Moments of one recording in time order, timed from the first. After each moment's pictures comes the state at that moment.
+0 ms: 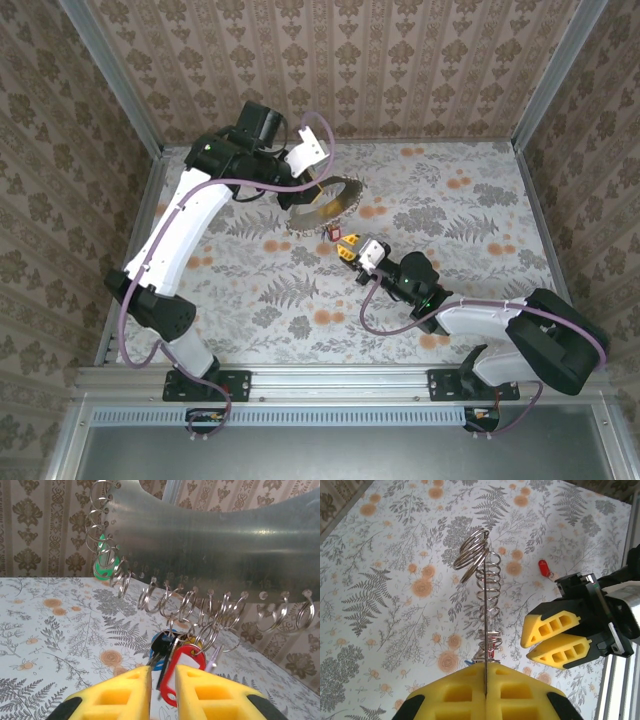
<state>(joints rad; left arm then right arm) -0.59 1.69 2.02 -1.24 0.51 0.46 0.75 1.33 0.38 0.99 -0.05 -0.31</state>
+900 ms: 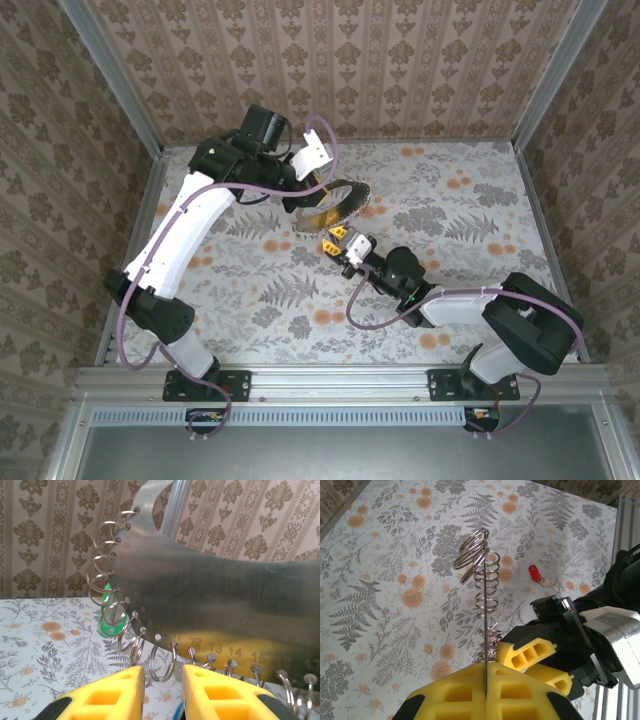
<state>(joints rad) -0.61 1.67 1.97 -1.18 0.55 0.46 0.79 1.48 0.48 1.11 -0.02 -0.31</state>
